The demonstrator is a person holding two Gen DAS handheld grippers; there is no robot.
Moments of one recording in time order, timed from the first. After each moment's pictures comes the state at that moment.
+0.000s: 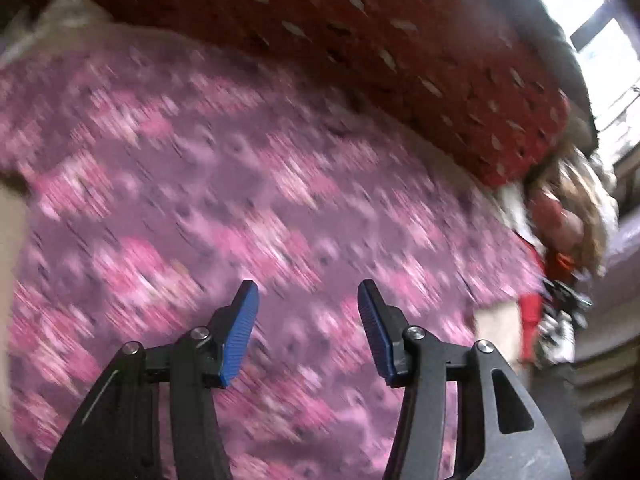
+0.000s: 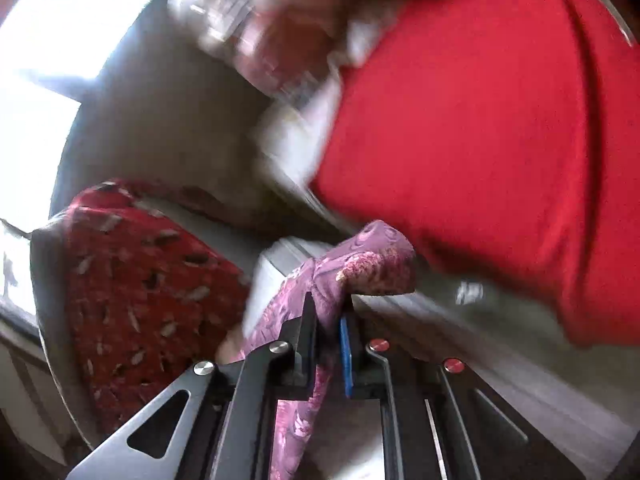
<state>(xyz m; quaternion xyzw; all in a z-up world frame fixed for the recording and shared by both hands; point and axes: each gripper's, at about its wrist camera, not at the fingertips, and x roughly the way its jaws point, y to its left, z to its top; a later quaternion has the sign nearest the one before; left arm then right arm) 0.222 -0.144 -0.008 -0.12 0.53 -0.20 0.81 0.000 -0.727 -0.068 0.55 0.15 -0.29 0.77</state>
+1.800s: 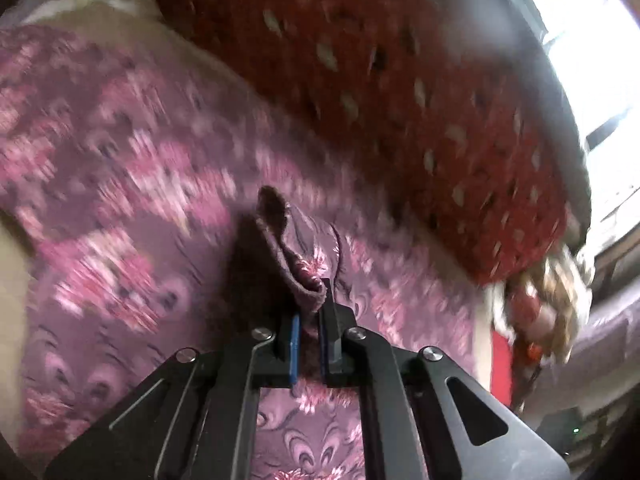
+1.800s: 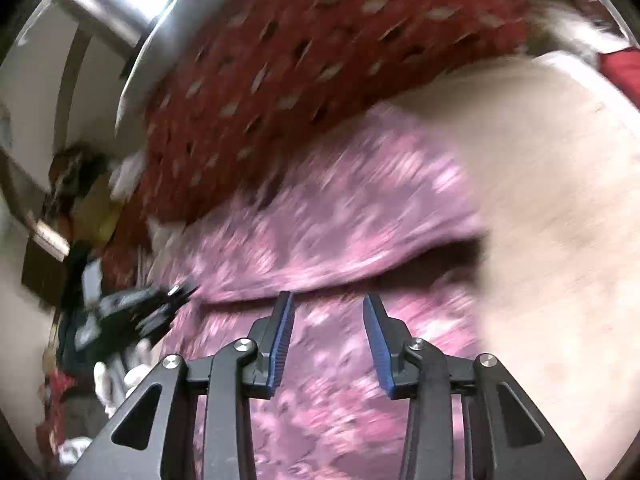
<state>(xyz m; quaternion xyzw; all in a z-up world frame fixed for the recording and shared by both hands) 0.277 -0.084 -0.020 -0.26 0.46 -0.17 0.83 0.082 -0.387 -0.017 0.34 0.37 -0.02 0.86</state>
